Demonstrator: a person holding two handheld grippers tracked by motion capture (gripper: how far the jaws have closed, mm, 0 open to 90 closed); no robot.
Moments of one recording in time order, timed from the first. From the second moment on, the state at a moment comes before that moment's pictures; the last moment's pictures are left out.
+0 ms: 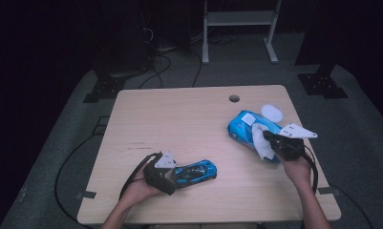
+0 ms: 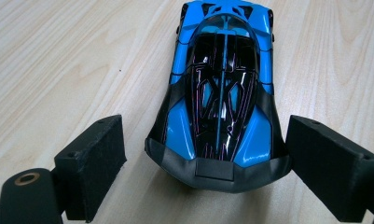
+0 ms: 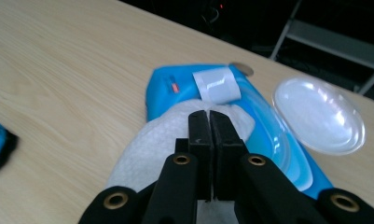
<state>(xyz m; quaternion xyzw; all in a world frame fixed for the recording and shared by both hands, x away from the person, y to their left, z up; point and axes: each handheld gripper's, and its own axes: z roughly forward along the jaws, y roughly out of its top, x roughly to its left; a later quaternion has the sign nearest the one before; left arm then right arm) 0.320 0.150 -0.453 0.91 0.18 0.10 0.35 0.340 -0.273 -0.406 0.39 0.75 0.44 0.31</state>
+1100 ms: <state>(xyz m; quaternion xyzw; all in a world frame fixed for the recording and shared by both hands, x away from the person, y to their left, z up) 0.320 0.152 -0.451 0.91 0.17 0.09 0.36 0.330 -0.129 -0.426 0.24 0.87 0.43 0.03</state>
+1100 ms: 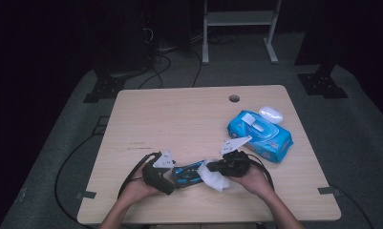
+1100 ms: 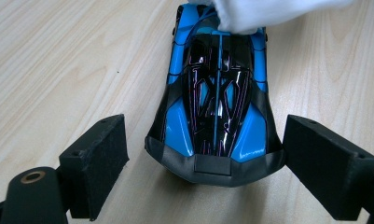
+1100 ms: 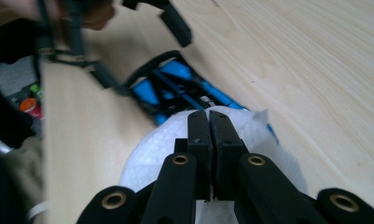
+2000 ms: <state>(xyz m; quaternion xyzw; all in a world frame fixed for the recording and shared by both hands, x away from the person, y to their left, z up) 0.327 0.154 -0.463 0.93 0.17 0.04 0.33 0.340 -0.117 -0.464 0.25 0.86 0.44 0.05</state>
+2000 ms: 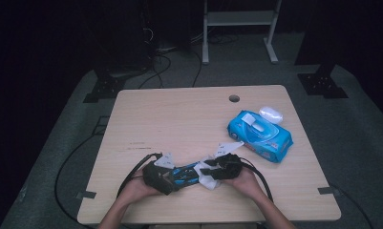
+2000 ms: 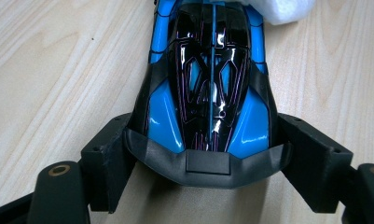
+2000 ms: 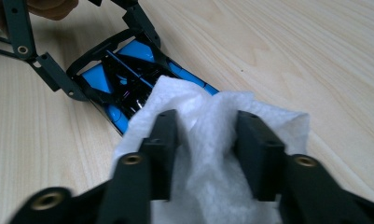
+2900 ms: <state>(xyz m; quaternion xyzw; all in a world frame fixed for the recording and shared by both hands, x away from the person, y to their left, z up) 0.338 0.130 -0.466 0.93 0.14 0.05 0.35 0.325 -0.130 -0.460 0.23 0.87 0.43 0.07</state>
